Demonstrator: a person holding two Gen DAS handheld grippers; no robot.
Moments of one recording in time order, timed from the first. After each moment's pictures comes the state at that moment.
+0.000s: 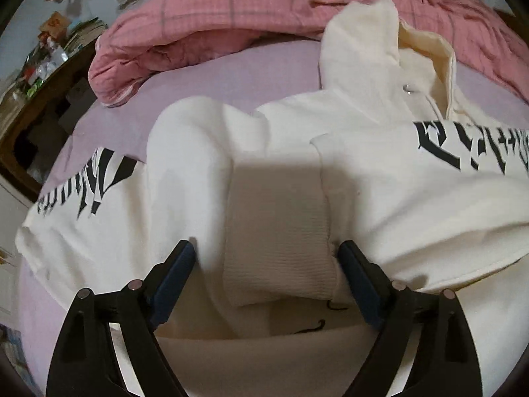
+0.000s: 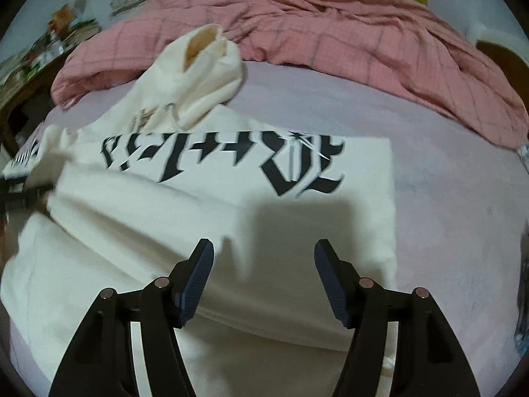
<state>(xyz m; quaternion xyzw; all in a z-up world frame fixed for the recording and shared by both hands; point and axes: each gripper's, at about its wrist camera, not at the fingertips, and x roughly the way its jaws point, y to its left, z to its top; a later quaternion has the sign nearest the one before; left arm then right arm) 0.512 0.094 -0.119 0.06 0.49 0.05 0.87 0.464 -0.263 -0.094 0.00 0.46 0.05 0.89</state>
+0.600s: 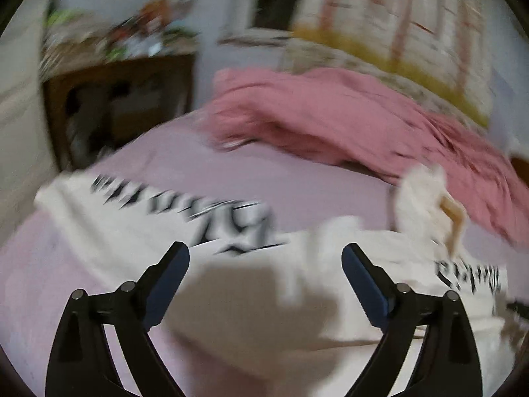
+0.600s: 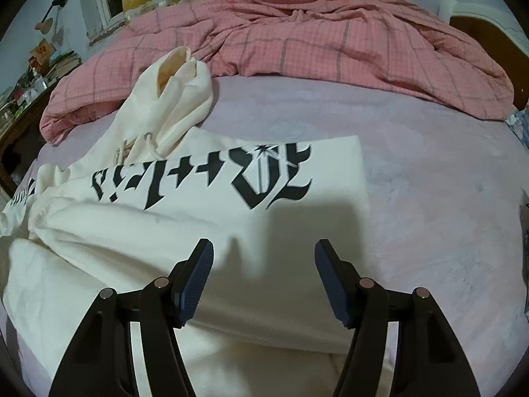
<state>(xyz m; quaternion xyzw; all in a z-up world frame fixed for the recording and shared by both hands) 0.428 0.277 -0.048 -0.14 0.30 0.12 0.94 0.460 -0.280 -0.084 0.03 0.44 0.04 0.90</state>
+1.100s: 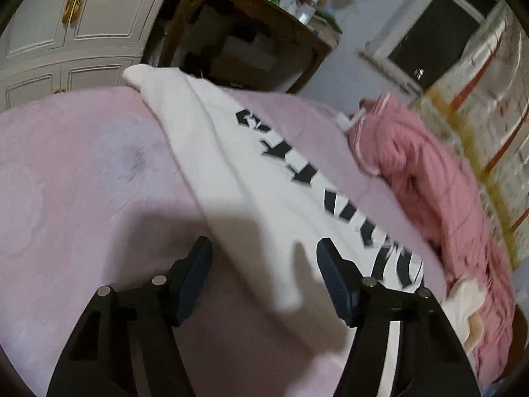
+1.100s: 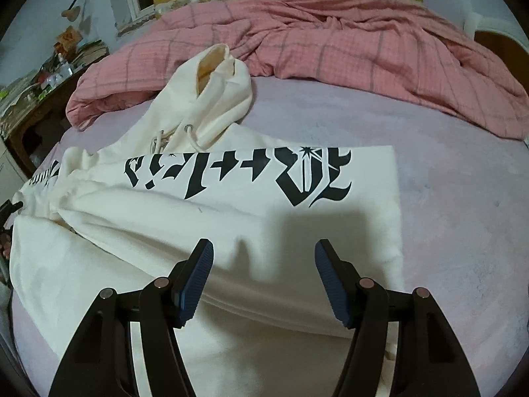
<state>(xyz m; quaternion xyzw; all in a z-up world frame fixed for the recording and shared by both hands) 0.397 0.439 -0.140 -0.37 0.25 0.24 0.86 0.449 -0.259 -0.078 0.02 0.43 0.09 0.90</state>
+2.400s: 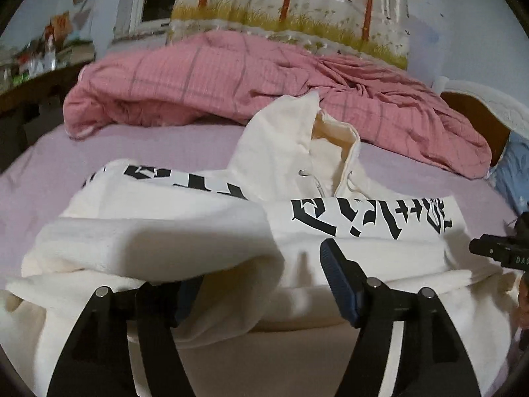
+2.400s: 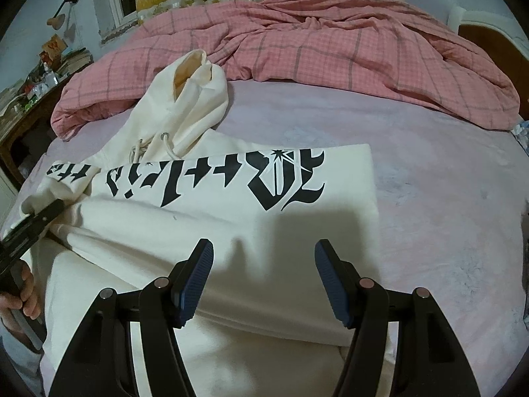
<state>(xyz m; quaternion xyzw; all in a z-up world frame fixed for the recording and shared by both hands) 0.453 0.048 -0.093 -0.05 0.31 -0.06 0.95 0.455 -0.277 -0.081 0.02 0.44 0.05 0.90</state>
